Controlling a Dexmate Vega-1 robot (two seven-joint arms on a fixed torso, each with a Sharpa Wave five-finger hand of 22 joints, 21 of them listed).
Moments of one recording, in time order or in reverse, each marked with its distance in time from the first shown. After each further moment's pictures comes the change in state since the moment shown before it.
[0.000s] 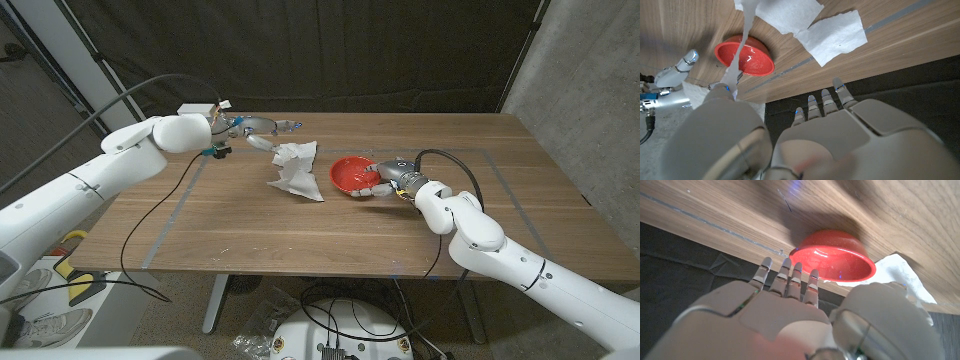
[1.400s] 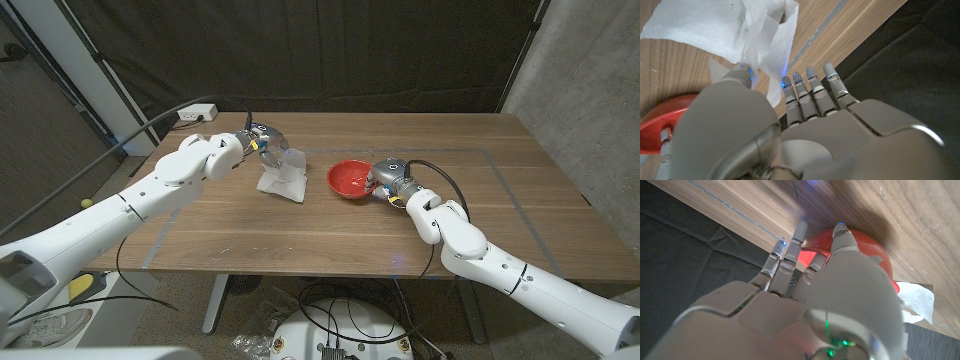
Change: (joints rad) left arm -0.006 -0.099 0.173 -0.111 0.686 0.285 0.076; left_hand 0.204 -0.005 0.212 0.002 -0.058 0.539 -0.056 0.068 -0.004 0.459 -0.099 -0.001 0.025 0.419 -0.129 0.000 0.086 0.205 -0.063 0.218 -0.007; right arm 0.045 0.042 -0.098 0.123 -0.209 0.037 -0.101; right_hand 0.609 0.144 0.371 -0.241 -0.027 0.779 -0.128 -0.003 -0.009 0.874 -0.227 0.019 0.222 0.713 -0.150 0.037 0.160 0.275 -0.122 0.276 -0.003
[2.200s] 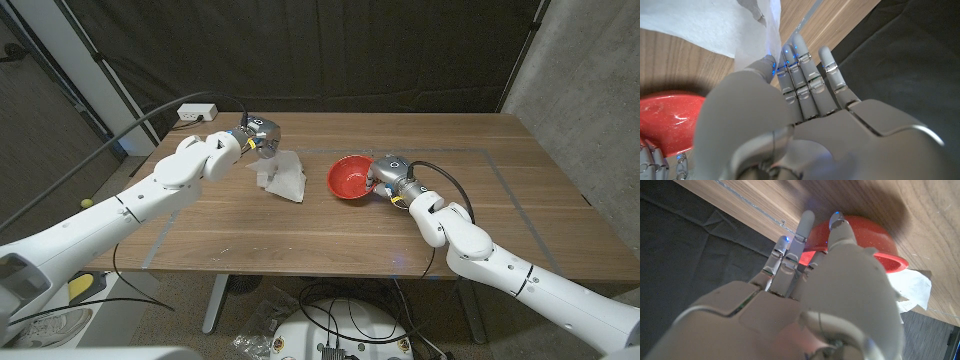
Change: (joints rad) left arm 0.007 0.007 0.021 -0.008 0.056 0.055 0.087; left_hand 0.267 0.138 0.171 -0.119 -0.057 0.538 0.143 0.420 -0.001 0.541 -0.032 0.312 0.174 0.562 -0.113 0.143 0.181 0.281 -0.052 0.214 0.010; right arm -0.011 -0.017 0.008 0.031 0.028 0.066 -0.144; right_hand 0.181 0.004 -0.017 -0.057 0.049 0.273 0.050 0.081 0.023 0.097 -0.059 0.133 0.004 0.147 -0.043 0.229 0.152 0.116 -0.100 0.017 0.027
